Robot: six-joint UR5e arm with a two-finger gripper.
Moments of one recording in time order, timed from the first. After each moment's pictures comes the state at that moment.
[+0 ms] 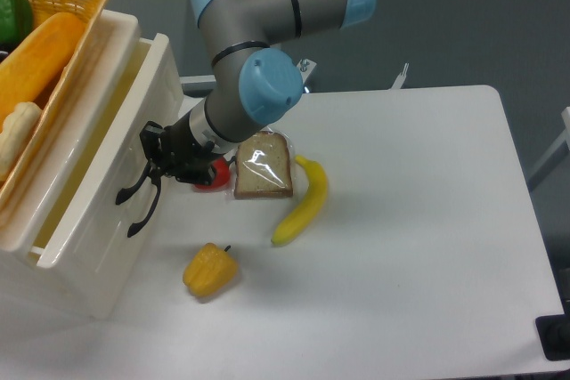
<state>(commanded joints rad) 2.30 -1.81 -1.62 -1.54 0.97 0.76</state>
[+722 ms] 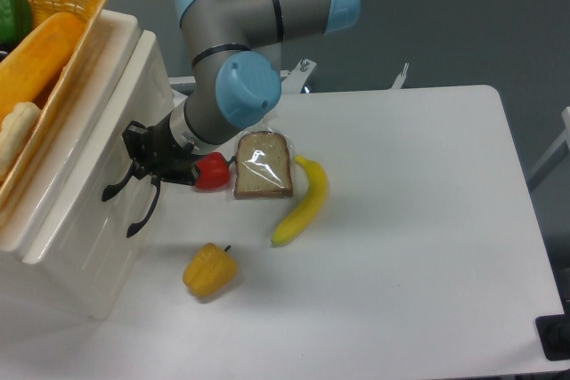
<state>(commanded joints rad) 2.27 -1.81 -1.62 -1.54 0.97 0.73</state>
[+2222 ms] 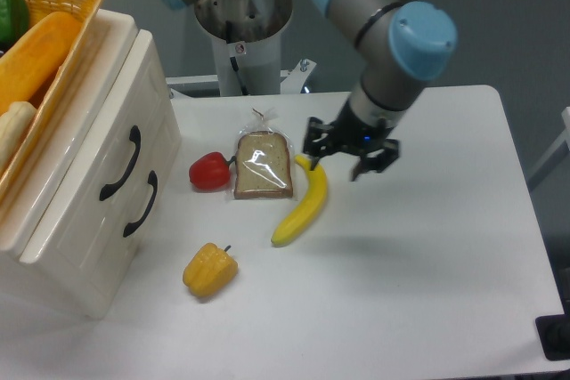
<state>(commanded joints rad) 2.73 -1.89 -1.52 -1.35 1.43 0.87</state>
